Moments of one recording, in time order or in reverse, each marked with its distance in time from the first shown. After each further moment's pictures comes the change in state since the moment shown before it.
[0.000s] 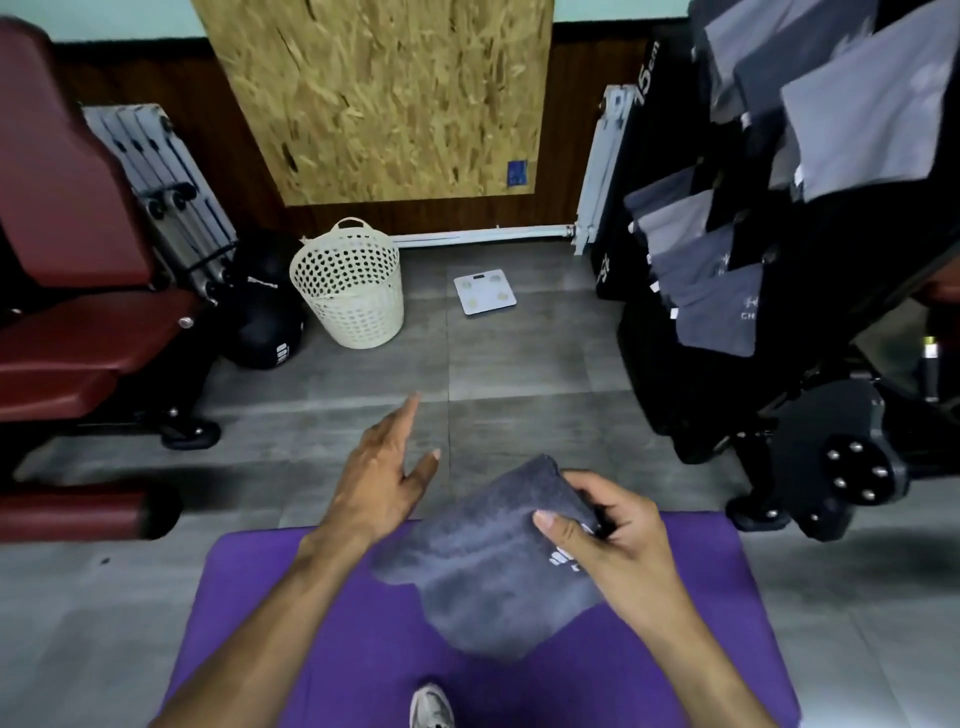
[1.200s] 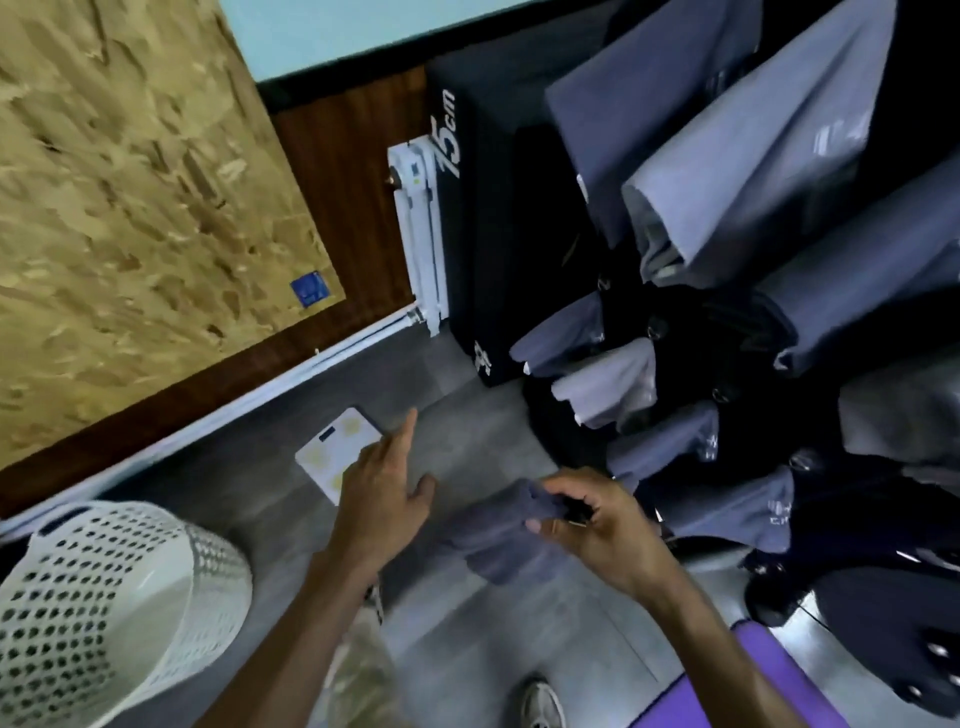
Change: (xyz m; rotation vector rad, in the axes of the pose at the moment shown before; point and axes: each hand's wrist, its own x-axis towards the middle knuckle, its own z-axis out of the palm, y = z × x) left_hand 0.869 0.071 0.135 0.109 -0.349 0.316; right_hand 0.757 0.107 -0.239 -0.410 0.294 0.058
